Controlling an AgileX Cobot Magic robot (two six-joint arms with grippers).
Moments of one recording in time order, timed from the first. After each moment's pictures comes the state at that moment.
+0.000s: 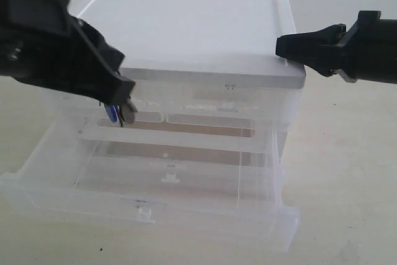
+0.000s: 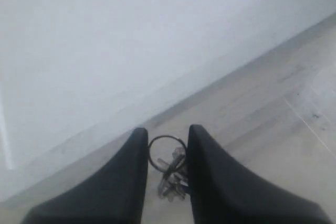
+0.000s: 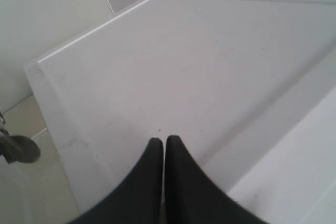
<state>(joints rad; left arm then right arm) -0.91 1.16 -0.99 0.62 0.73 -0.57 0.03 1.41 -0.70 -1.37 -0.94 1.31</state>
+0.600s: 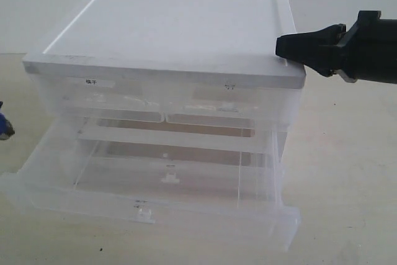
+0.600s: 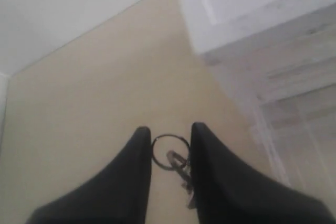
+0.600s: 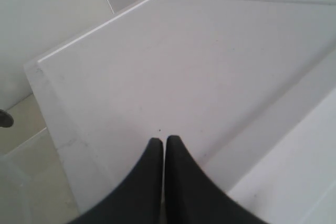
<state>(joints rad) -0.79 0.95 -0.79 0.87 1.02 -0.71 0.03 1.41 -0.70 -1.37 -0.94 1.30</state>
